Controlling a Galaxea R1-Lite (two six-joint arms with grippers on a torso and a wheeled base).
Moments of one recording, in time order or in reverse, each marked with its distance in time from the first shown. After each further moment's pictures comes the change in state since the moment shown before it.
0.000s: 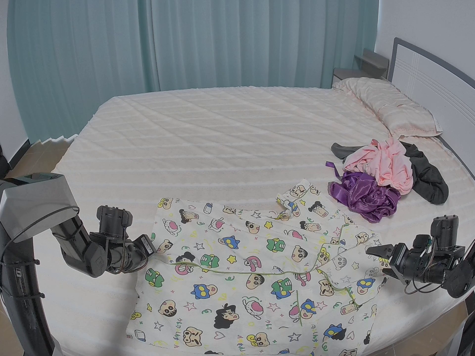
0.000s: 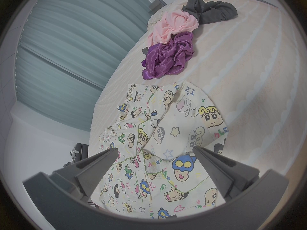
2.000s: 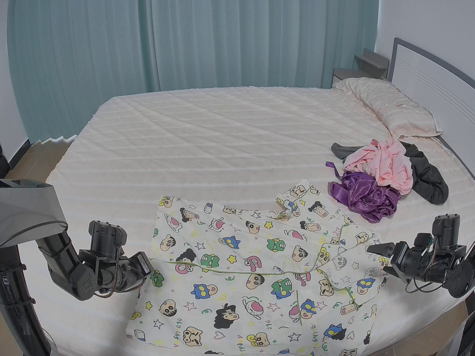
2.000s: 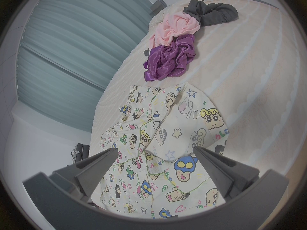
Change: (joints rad) left arm -0.065 -0.127 0.257 -0.118 0.010 -0.011; right arm -0.002 -0.016 0.000 0.000 0.001 0.001
